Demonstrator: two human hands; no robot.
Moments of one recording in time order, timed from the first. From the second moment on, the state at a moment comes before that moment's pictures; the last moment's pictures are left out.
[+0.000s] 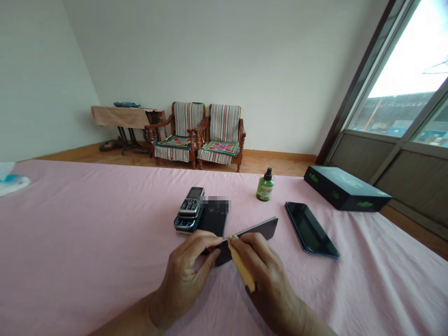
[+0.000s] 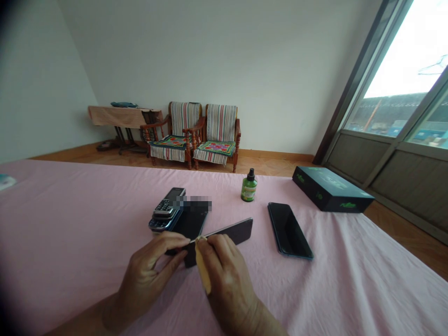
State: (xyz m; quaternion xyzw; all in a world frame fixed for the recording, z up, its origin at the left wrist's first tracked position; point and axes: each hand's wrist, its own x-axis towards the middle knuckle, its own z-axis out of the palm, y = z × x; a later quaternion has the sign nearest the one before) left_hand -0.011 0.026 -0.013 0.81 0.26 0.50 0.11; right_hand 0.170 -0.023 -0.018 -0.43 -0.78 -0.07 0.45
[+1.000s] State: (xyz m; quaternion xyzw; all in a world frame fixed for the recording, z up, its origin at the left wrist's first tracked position) left_hand -0.010 0.023 -0.012 0.82 0.24 0.51 0.13; right_hand 0.163 -0.025 -0.008 -0.44 -0.77 -0.03 0.46
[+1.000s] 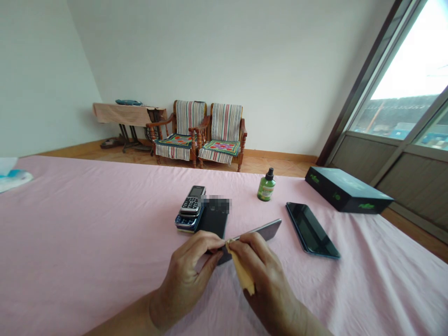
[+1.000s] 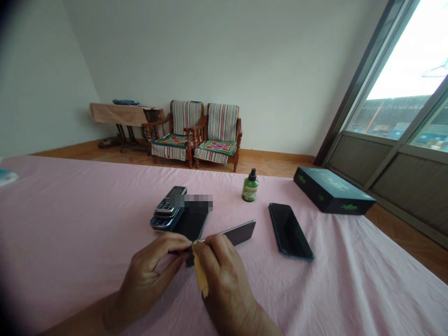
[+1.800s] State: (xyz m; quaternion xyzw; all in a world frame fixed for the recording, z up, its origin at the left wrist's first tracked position) left_hand -0.011 0.023 -0.012 0.82 0.24 0.50 0.14; right_hand 0.160 -0.026 -0.006 -0.43 -0.78 -0.02 0.46
